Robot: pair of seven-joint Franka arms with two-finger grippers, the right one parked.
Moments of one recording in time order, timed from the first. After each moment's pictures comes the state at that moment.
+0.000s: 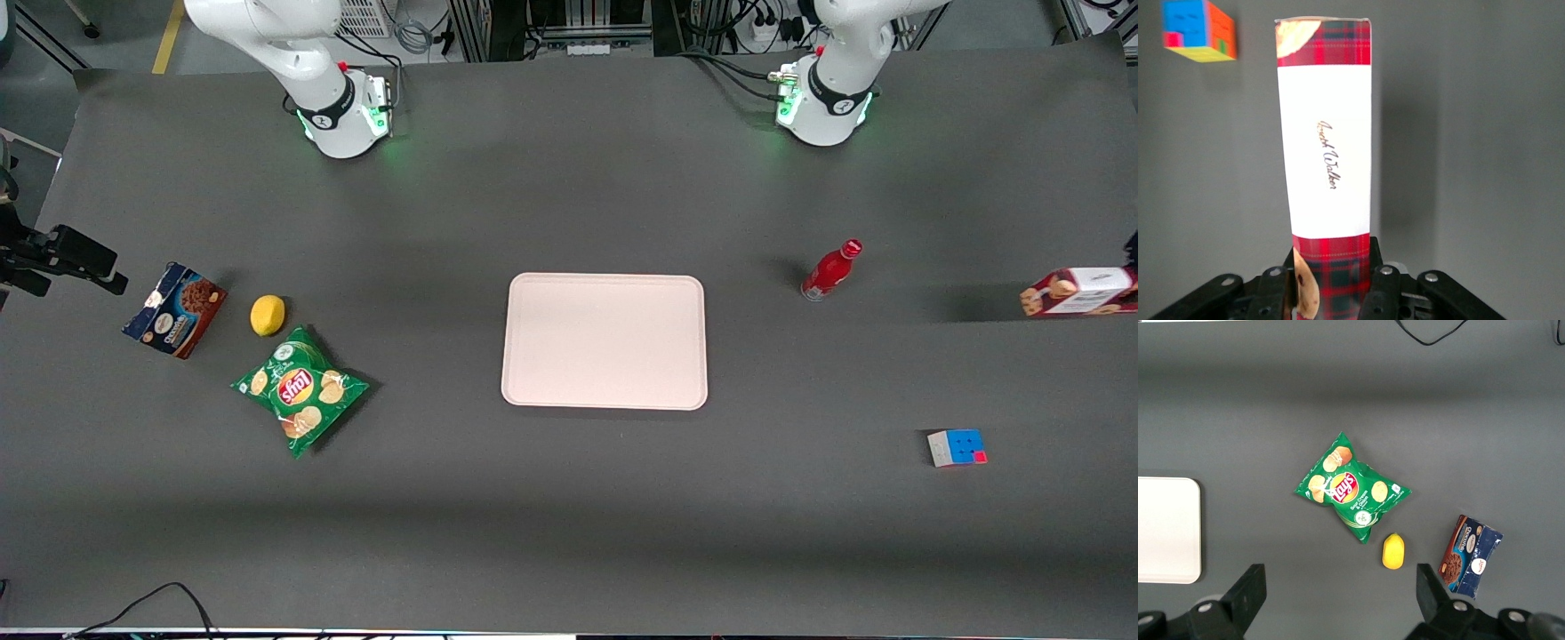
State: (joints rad) arm 0.27 0.13 0.36 -2.04 -0.19 2.23 2.28
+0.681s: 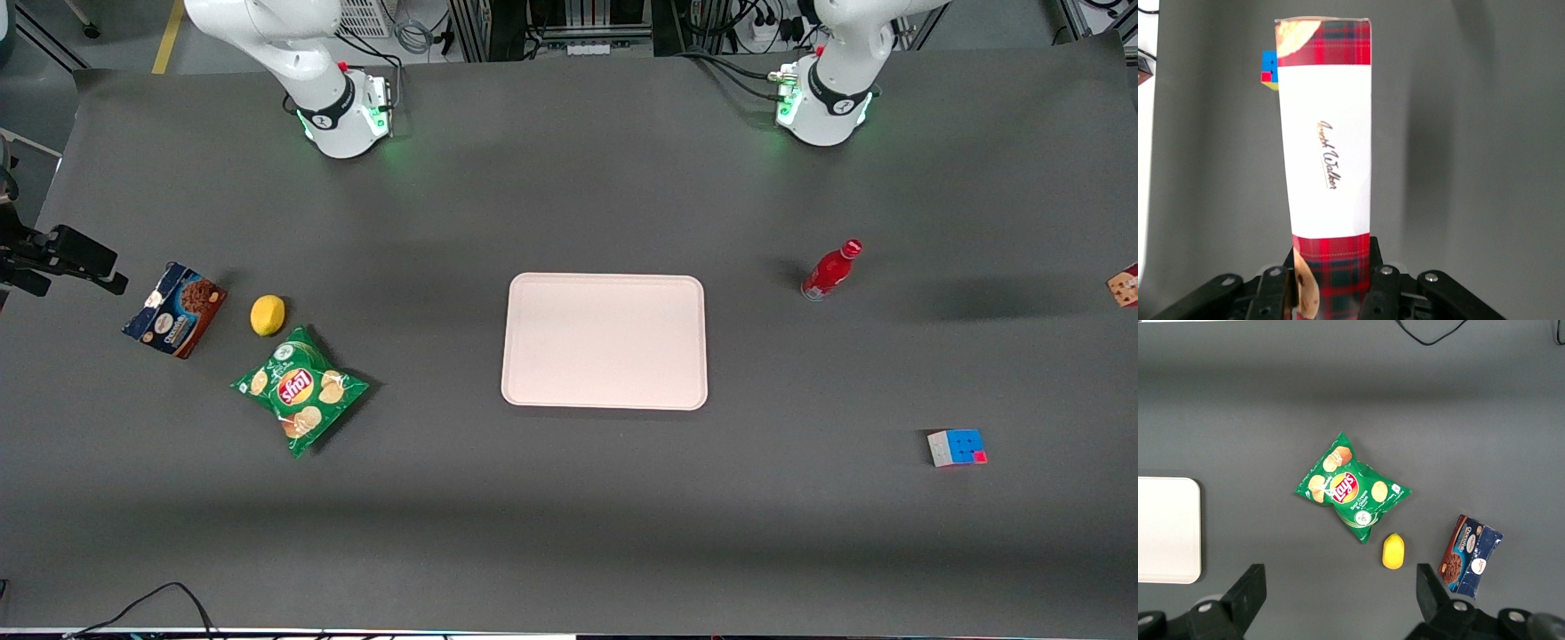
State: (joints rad) arm 0.26 0.10 0.35 -1.73 -0.19 1.89 2.12
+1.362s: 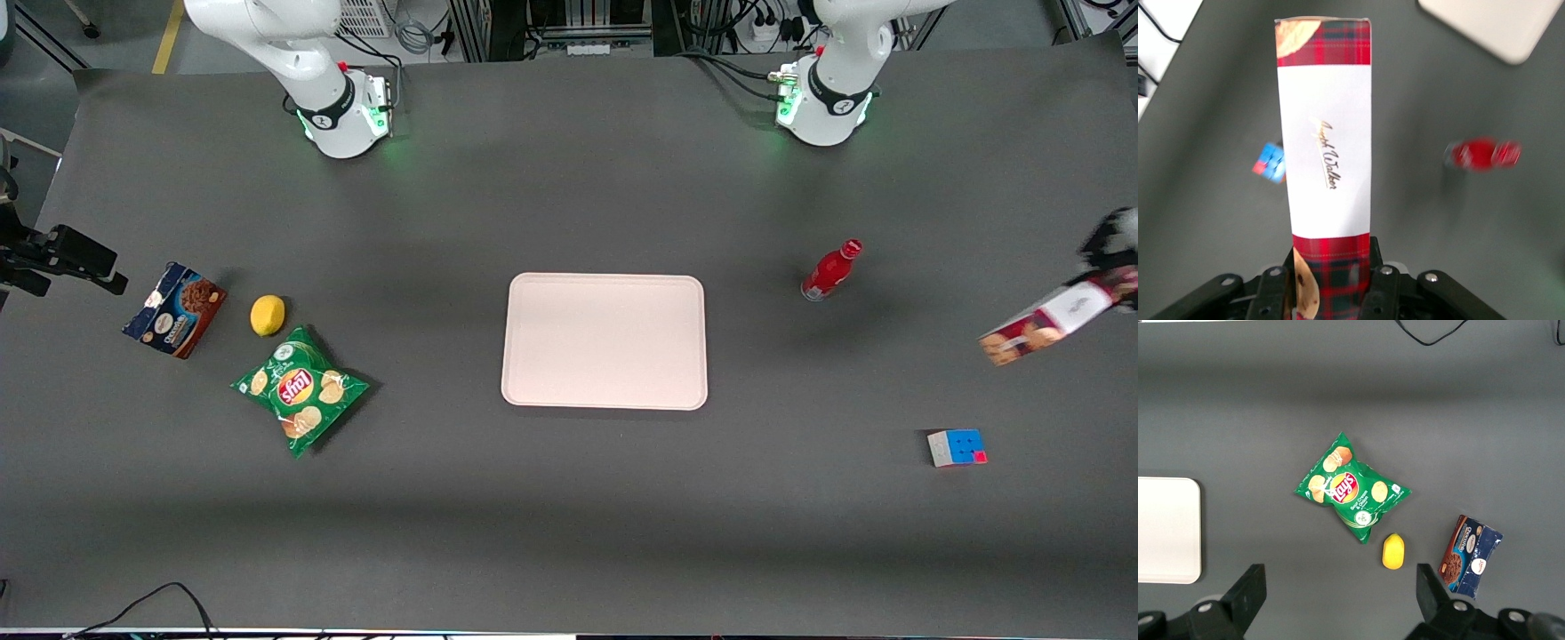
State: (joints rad) arm 0.22 0.03 -0.01 -1.72 -0.12 1.77 1.26
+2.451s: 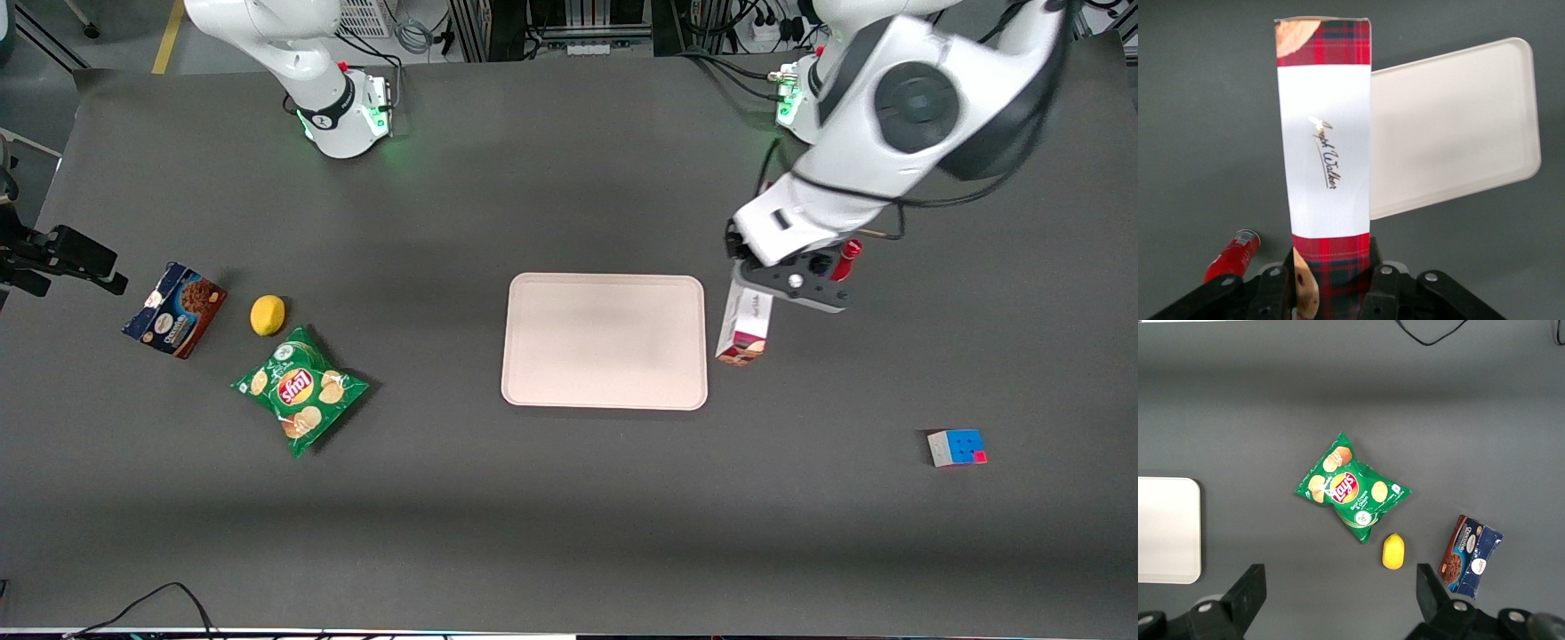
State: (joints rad) arm 0.14 0.12 -0.64 -1.75 -0.01 1.82 -0.24
